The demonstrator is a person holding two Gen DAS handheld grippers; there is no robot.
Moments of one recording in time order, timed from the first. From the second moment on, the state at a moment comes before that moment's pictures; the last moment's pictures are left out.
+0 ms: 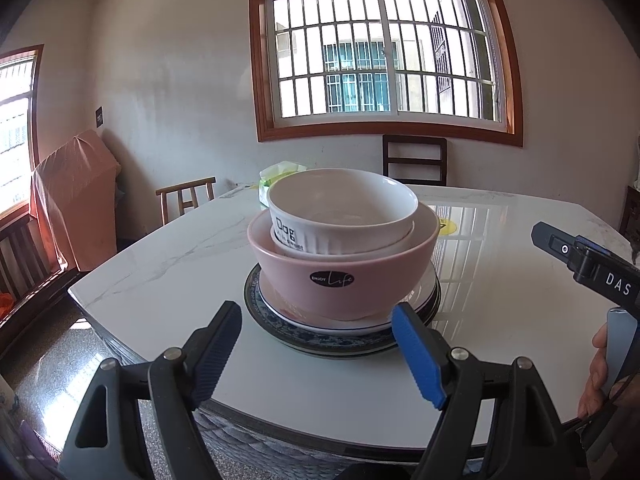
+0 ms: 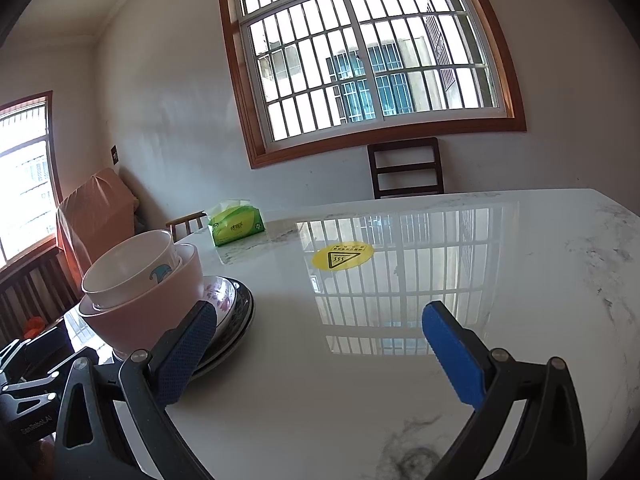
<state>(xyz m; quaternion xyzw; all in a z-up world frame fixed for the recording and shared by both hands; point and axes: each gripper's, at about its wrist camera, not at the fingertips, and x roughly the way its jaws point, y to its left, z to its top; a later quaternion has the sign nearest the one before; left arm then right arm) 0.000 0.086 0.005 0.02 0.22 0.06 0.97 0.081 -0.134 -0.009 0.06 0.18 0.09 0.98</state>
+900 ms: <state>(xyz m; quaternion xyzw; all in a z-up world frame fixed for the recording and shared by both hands) -0.011 0.081 0.018 0.03 0.21 0.08 0.97 0.081 -0.139 -0.018 0.08 0.19 0.10 0.97</state>
